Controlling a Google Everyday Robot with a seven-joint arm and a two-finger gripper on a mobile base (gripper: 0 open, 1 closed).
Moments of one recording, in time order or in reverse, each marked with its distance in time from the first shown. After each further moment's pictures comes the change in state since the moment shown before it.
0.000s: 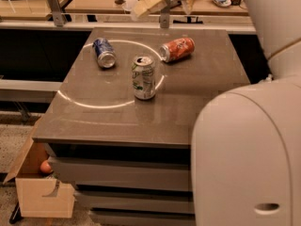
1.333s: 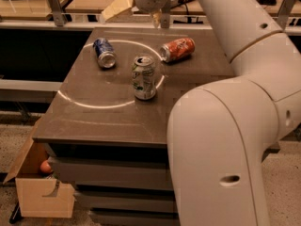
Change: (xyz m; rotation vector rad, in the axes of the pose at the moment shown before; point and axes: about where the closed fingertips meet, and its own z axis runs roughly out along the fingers) arm -0.047 0.048 0.076 -0.132 -0.036 0.101
